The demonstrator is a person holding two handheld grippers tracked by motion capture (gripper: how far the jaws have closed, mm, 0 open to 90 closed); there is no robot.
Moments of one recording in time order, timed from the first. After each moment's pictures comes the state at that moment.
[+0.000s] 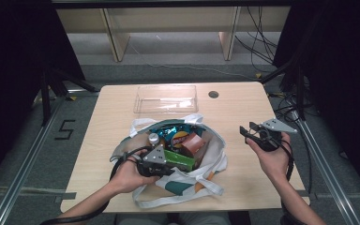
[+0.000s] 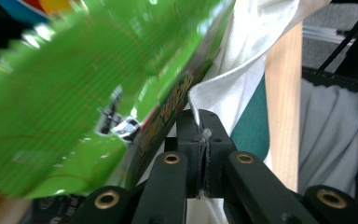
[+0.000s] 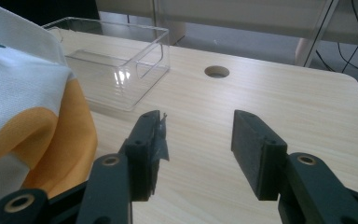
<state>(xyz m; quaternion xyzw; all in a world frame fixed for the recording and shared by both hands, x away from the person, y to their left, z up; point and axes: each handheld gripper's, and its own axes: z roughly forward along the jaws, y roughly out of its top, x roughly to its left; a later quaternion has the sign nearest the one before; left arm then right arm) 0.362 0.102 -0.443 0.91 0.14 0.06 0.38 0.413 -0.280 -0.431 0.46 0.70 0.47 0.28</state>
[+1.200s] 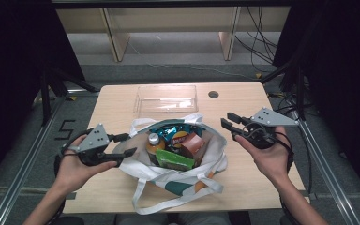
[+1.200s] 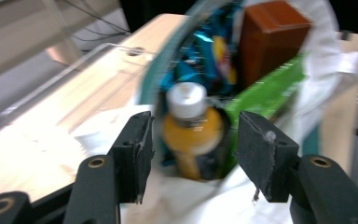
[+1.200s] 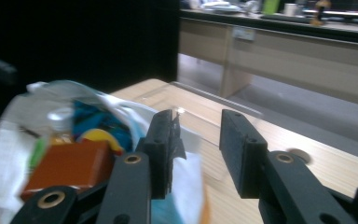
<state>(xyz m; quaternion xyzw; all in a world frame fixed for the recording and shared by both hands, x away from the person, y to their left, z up) 0.347 0.221 -0.357 0.82 0.23 0.23 0.48 0.374 -0.223 -0.341 0.31 0.73 0.56 0.24</state>
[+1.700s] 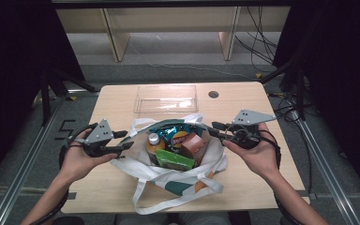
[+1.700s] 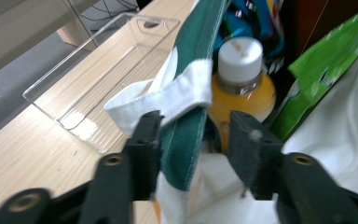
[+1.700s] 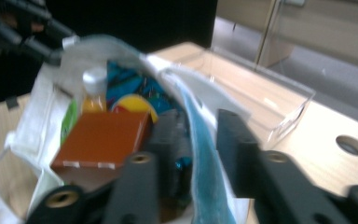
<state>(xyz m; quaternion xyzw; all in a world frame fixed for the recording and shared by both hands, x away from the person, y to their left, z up) 0.378 0.222 -0.379 0.86 0.22 0.23 0.41 0.385 -0.198 -0.352 0.27 0.80 0.50 0.18</state>
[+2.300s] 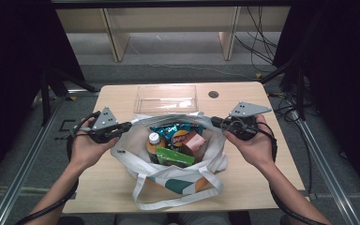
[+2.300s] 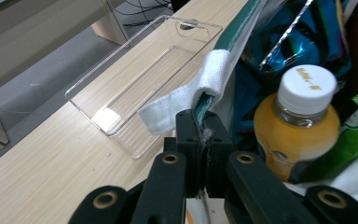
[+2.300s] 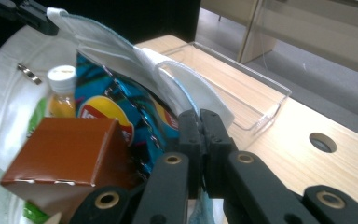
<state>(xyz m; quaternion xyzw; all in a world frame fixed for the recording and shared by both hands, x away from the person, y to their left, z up) 0.403 0.214 -0.366 0.83 0.27 0.27 0.40 0.403 -0.195 -0.348 0.30 0.80 0.48 0.22</state>
